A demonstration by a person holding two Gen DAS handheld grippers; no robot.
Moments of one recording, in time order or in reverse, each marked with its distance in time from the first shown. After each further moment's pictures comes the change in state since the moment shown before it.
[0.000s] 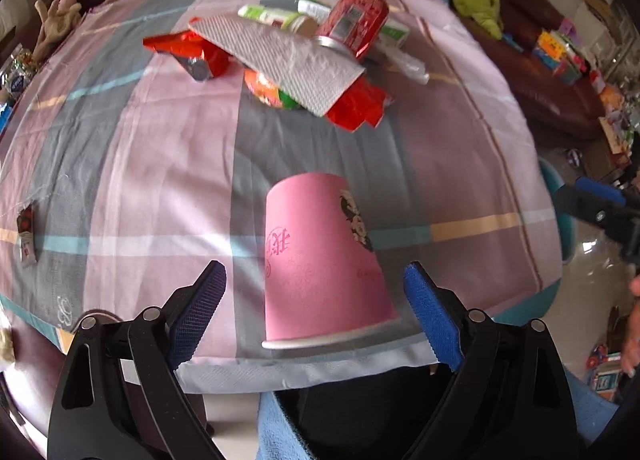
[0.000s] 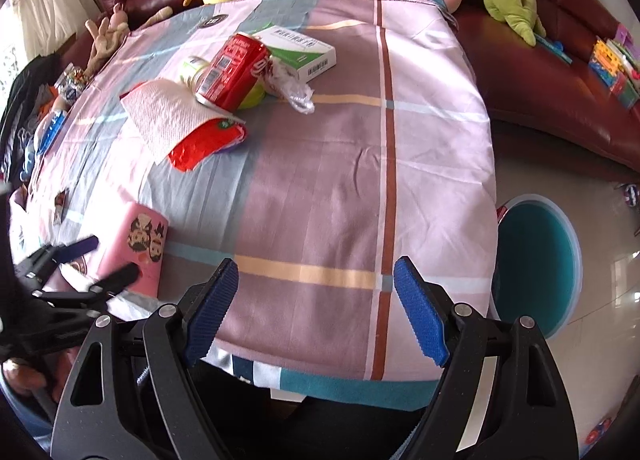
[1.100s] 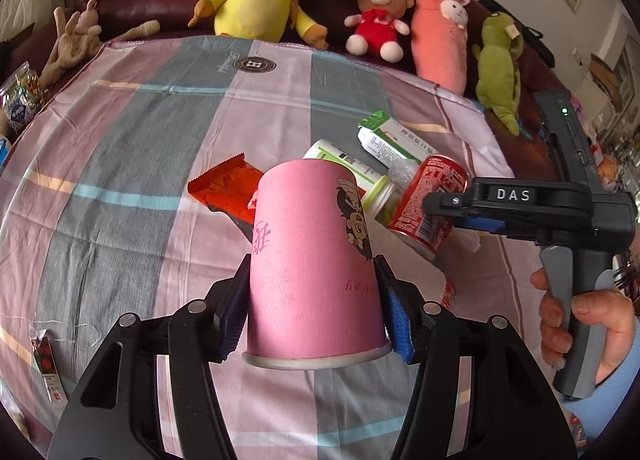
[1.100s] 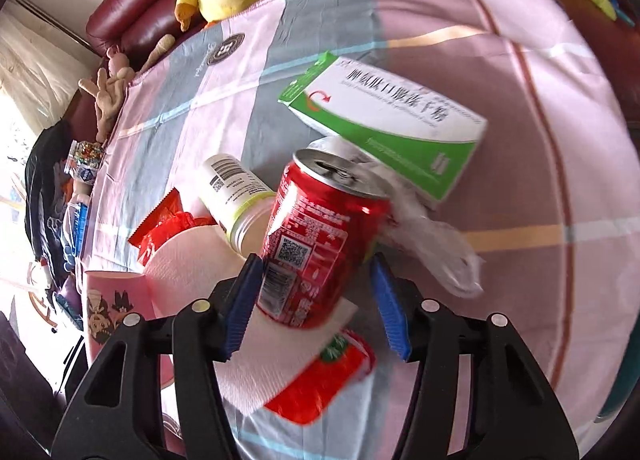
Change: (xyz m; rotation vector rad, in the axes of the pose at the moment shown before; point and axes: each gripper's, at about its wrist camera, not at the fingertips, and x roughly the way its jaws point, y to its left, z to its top) left arm -0.014 0.090 0.123 -0.113 -0.225 -0.057; right arm 0.139 0.067 0.188 0.173 0.101 0.251
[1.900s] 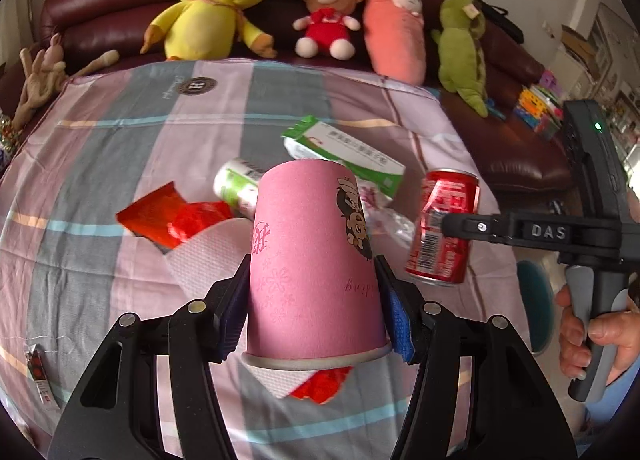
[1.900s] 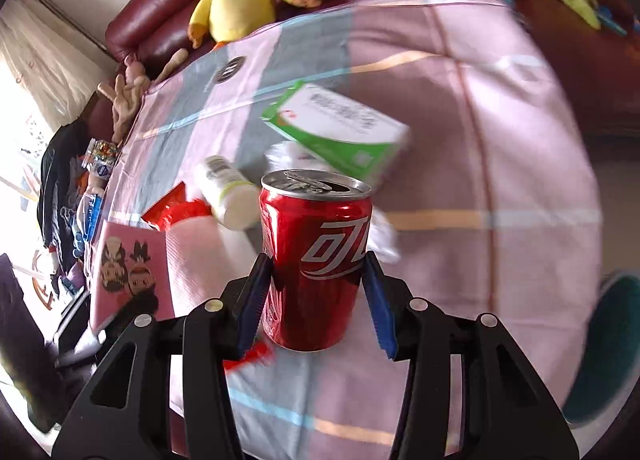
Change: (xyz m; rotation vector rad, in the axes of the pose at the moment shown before) left arm -0.012 -0.085 0.005 0.124 -0.006 -0.054; right arm -0.084 -0.061 -0.036 -0.032 -0.073 0.021
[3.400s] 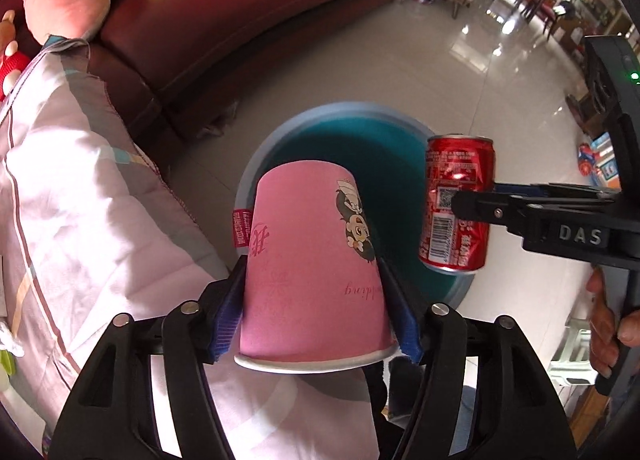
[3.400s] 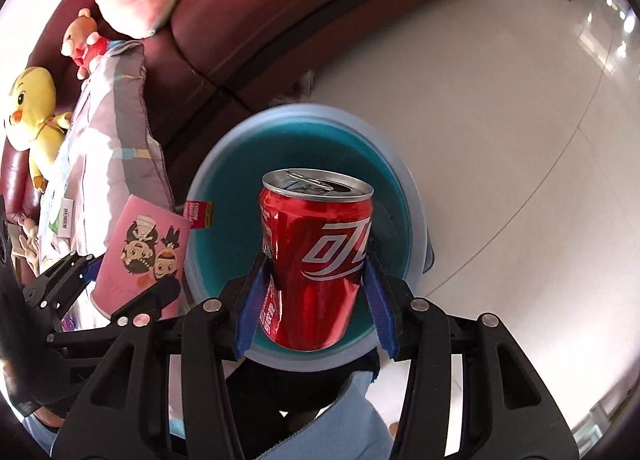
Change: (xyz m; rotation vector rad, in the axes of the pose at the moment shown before) left arm 0.194 -0.435 -0.092 0.698 0.402 -0.231; right arm -0.124 -0.383 -0.190 0.601 -0.058 -0.226
